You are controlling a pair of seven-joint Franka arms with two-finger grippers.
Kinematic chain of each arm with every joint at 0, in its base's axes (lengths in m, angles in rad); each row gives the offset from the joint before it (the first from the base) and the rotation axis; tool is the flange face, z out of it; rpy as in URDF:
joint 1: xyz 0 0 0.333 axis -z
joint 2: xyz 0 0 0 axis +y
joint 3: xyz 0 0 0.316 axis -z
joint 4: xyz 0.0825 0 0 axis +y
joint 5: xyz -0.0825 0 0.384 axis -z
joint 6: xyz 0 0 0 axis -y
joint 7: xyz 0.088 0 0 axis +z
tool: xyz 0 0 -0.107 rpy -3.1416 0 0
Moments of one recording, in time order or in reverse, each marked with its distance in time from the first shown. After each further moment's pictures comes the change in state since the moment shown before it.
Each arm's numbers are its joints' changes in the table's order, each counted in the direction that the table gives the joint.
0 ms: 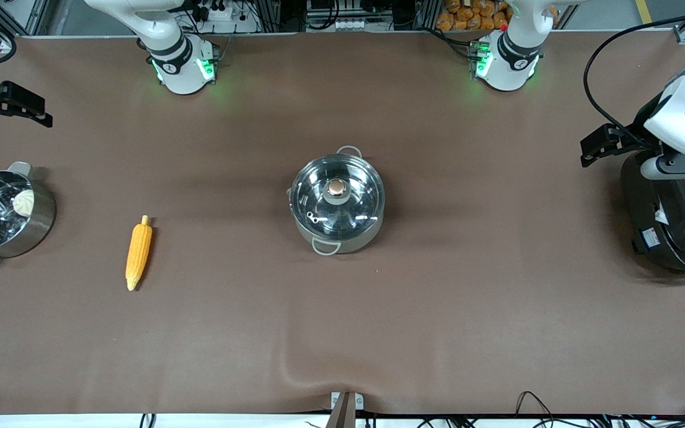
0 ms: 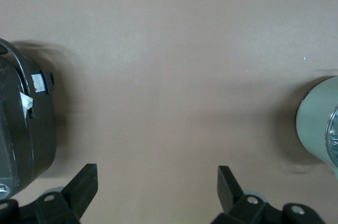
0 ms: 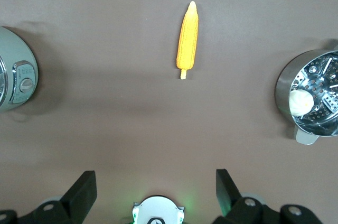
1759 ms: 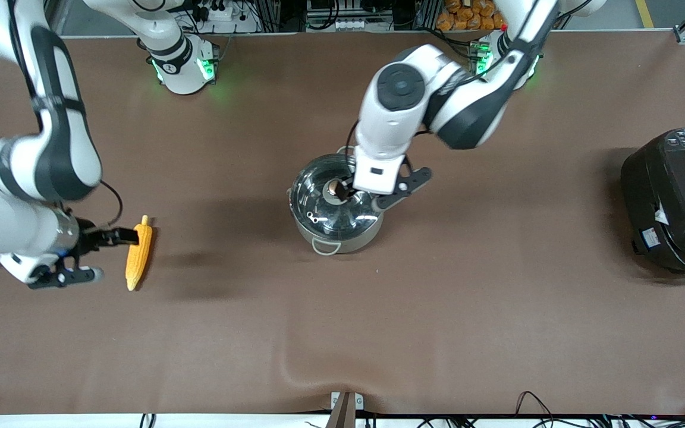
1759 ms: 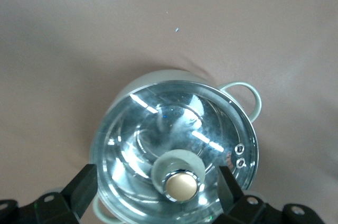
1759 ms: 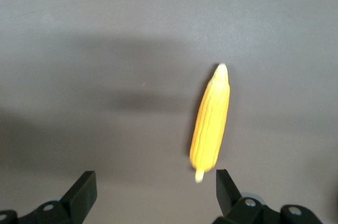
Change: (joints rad) left arm 0.613 0.469 0.046 -0.129 -0.026 0.413 1.270; right arm -0.031 0.507 0.001 0.040 -0.042 0.532 0.023
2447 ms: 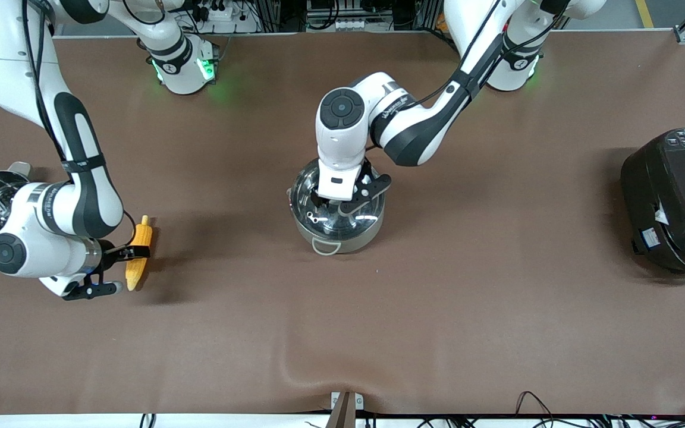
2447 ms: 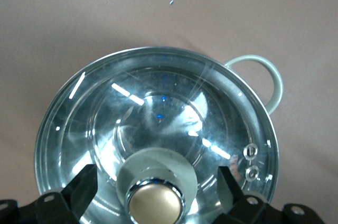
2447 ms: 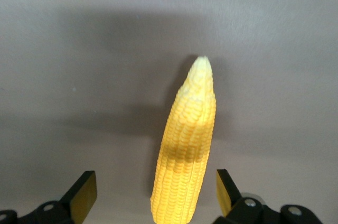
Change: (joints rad) left arm 0.115 0.145 -0.048 -0.067 -0.063 0.041 0.094; right arm 0.066 0.143 0.003 0.099 -0.001 0.163 0.087
